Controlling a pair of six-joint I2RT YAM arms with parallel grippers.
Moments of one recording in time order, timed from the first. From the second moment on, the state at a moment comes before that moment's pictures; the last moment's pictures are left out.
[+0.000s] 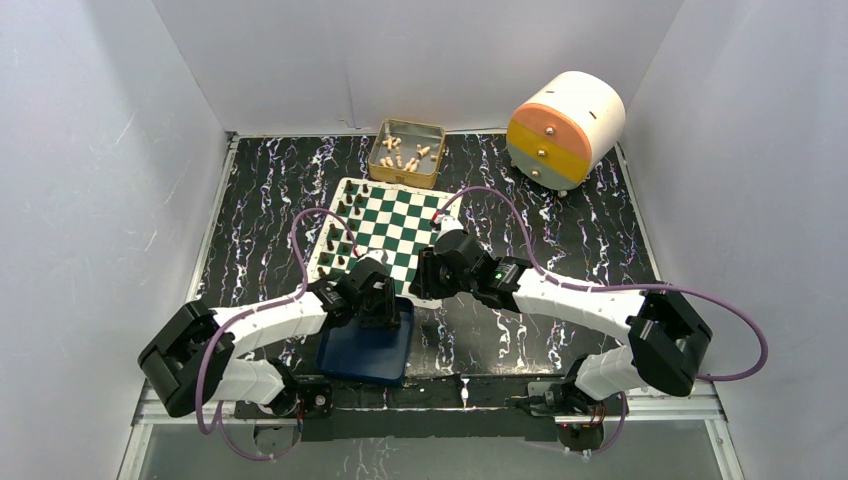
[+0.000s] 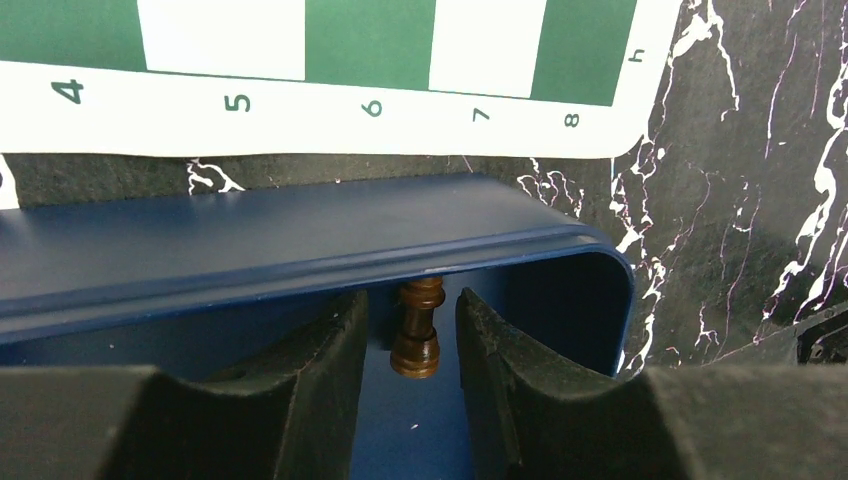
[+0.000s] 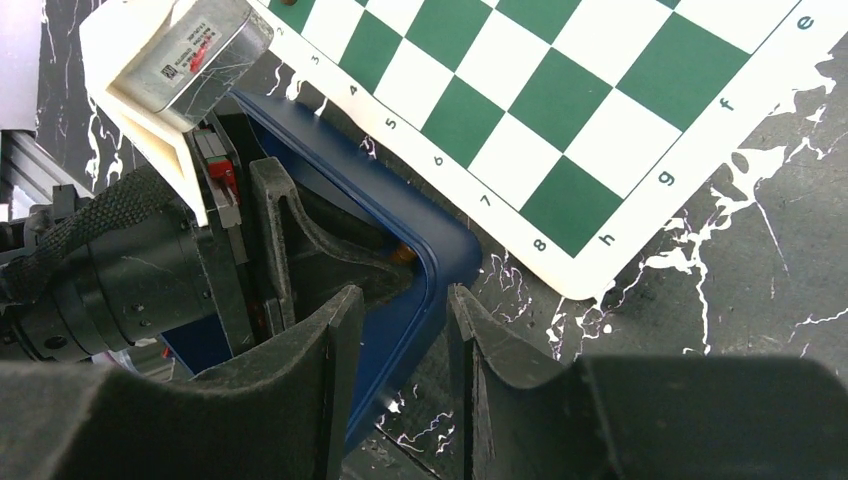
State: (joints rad) left arm -0.83 1.29 0.56 -0.26 -0.05 -0.78; right arm 1.00 1.38 0.88 -0.19 0.03 0.72
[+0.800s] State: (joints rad) left arm -0.83 1.29 0.64 -0.46 -0.12 -0.67; right arm 1.00 1.37 0.88 -0.19 0.04 0.70
